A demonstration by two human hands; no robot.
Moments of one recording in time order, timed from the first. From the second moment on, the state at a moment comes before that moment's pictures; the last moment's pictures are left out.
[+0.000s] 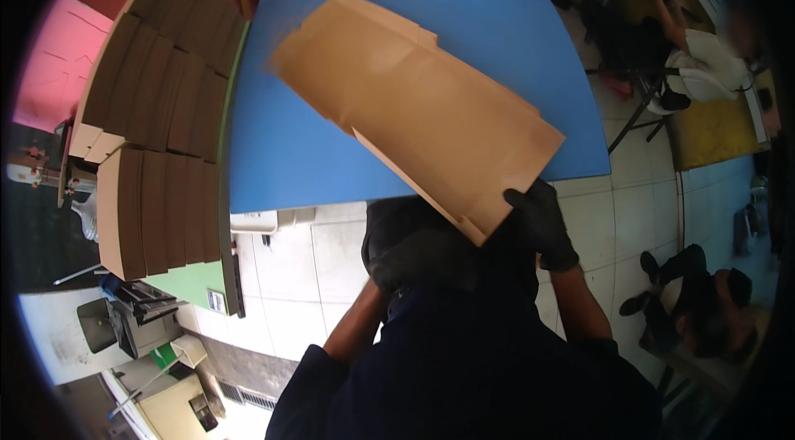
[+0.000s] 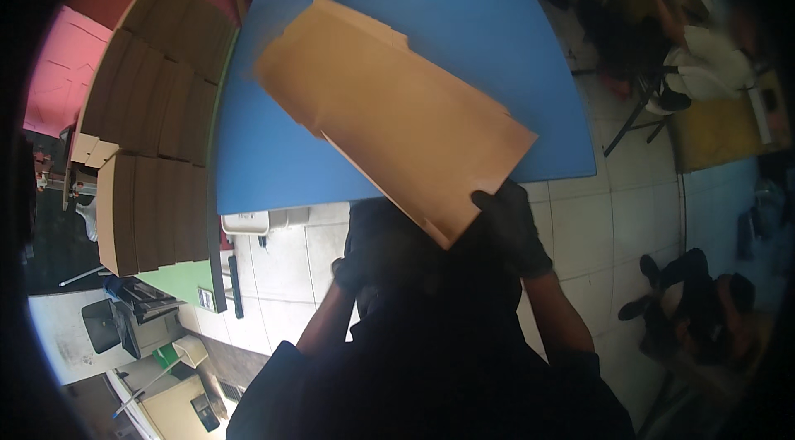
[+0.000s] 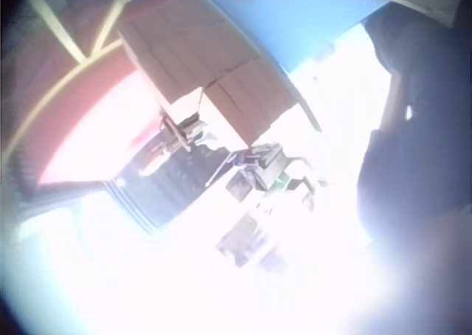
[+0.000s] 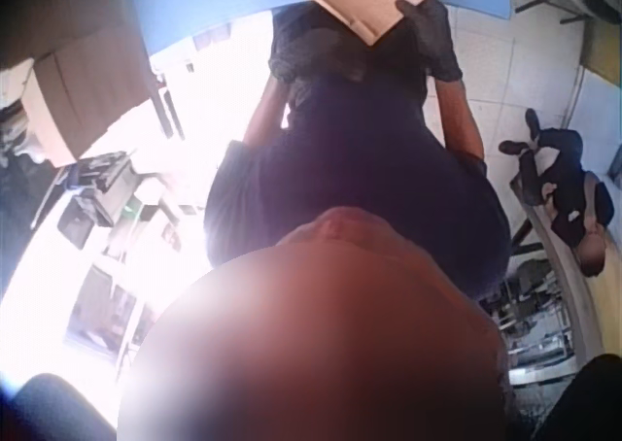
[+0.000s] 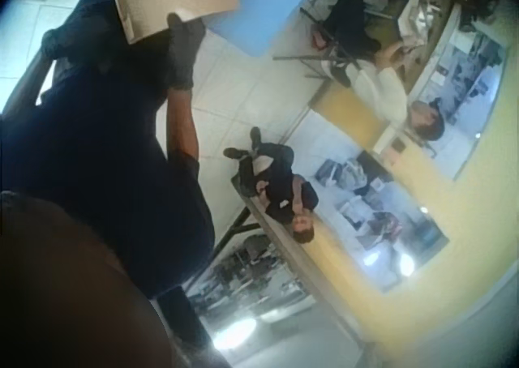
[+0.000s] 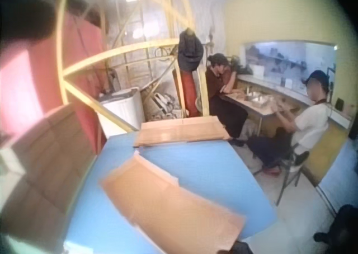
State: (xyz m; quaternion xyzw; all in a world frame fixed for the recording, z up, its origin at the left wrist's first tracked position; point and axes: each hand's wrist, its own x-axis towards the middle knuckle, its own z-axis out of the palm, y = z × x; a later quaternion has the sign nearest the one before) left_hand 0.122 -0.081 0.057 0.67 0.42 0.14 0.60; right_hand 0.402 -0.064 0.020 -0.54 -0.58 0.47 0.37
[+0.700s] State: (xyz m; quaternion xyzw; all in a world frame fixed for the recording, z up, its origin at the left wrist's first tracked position) left_hand 0.215 0.009 0.374 0.73 0.10 0.67 -0.14; right_hand 0.485 -0.058 0.438 -0.39 -0.70 -0.21 0.56
